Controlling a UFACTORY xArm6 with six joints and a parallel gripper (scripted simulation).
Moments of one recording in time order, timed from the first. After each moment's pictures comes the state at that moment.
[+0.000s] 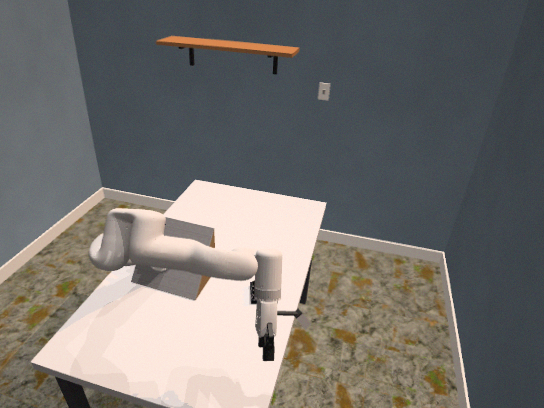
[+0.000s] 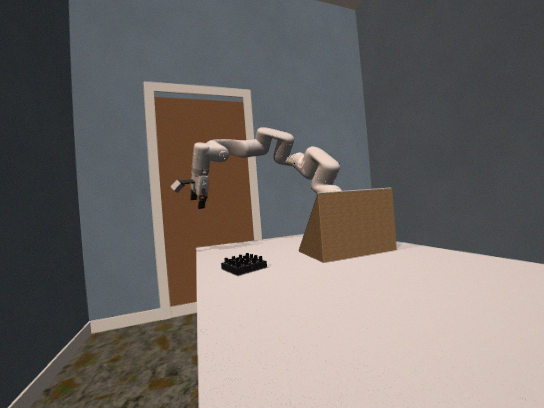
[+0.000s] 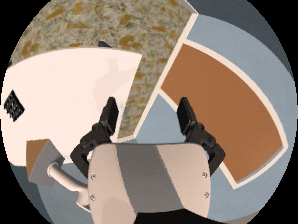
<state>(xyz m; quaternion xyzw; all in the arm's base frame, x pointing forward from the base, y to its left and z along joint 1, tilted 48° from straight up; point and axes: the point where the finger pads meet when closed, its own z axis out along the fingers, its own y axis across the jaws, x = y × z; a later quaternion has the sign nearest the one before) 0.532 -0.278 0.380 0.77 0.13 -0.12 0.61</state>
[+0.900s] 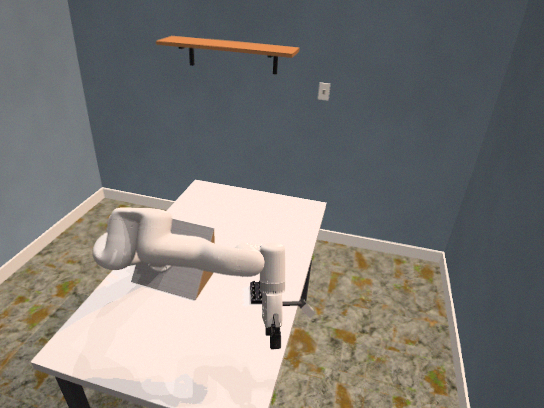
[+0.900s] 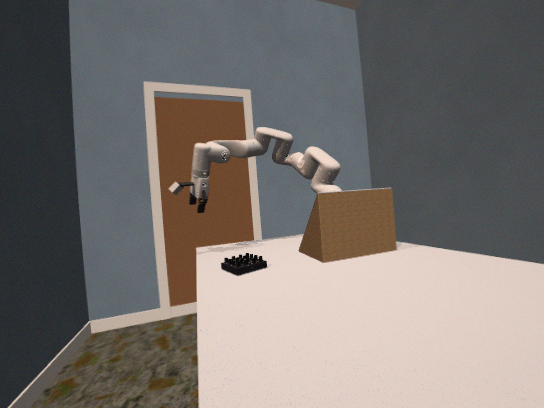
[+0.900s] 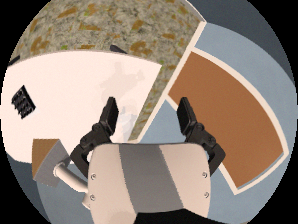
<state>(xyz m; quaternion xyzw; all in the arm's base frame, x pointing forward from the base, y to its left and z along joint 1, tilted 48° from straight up) 0.540 -0.253 0.321 0.79 0.14 -0.11 0.58</state>
